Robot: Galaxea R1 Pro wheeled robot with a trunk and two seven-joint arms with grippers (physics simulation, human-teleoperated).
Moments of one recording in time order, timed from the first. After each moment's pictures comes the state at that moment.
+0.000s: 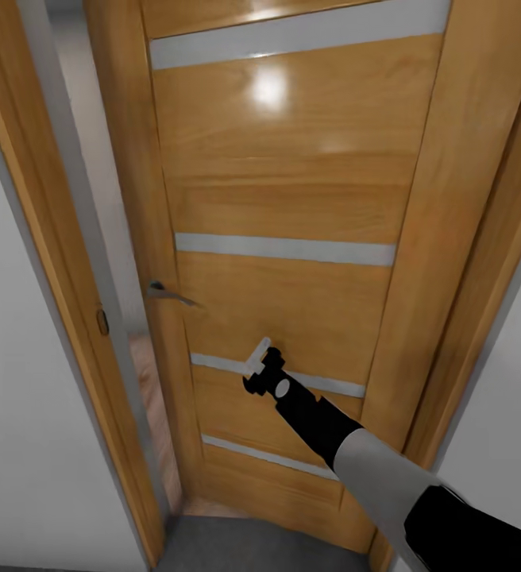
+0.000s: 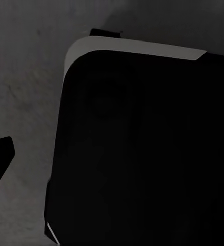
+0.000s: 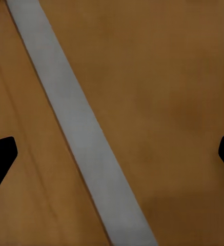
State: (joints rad) left arm 0.00 0.00 0.01 -0.09 0.17 -0.01 0.01; right arm -0.91 0.17 0.67 -0.60 0.30 0.22 0.05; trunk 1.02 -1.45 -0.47
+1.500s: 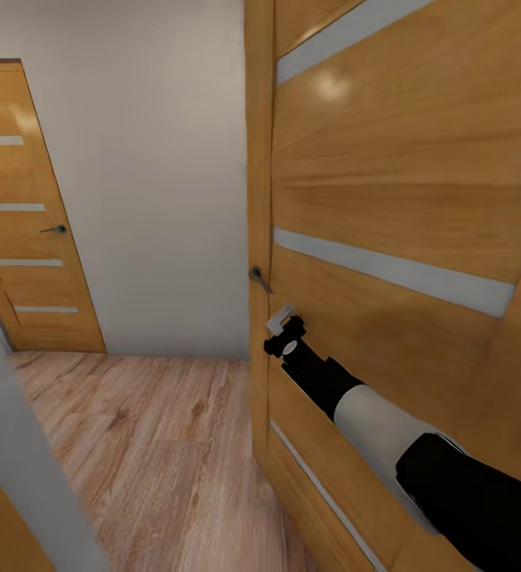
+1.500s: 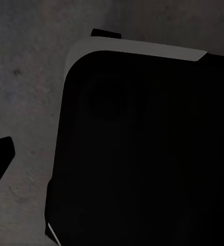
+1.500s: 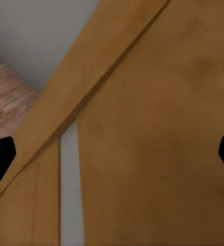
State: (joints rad) left arm 0.00 0.00 0.01 -0.09 0.18 -0.01 0.01; right arm -1.10 0.17 0.65 -0.47 0.14 0.34 -0.13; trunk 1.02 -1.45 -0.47
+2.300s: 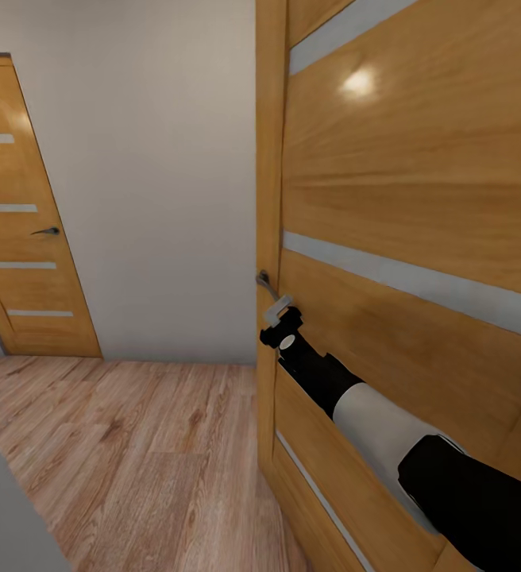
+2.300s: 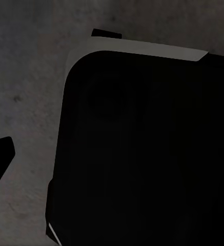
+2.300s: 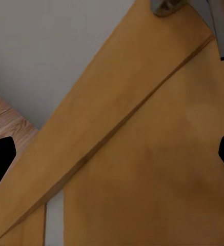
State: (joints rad) left arm 0.00 0.00 0.01 -0.09 0.17 -0.01 0.01; right arm -1.10 0.17 0.65 -0.55 0.13 0.34 -0.16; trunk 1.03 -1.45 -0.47
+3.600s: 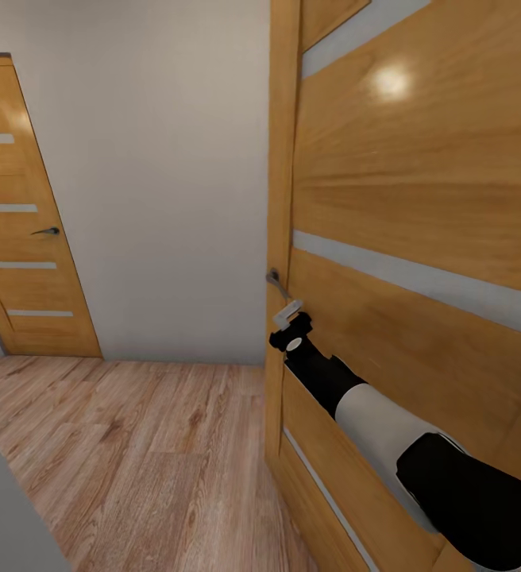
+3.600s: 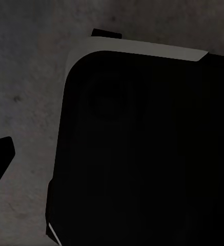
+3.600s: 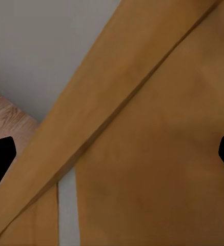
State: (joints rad) left arm 0.00 0.00 0.01 -0.09 0.17 -0.01 0.01; right arm -1.10 0.17 0.58 -0.47 0.14 0.32 -0.20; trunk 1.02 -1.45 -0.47
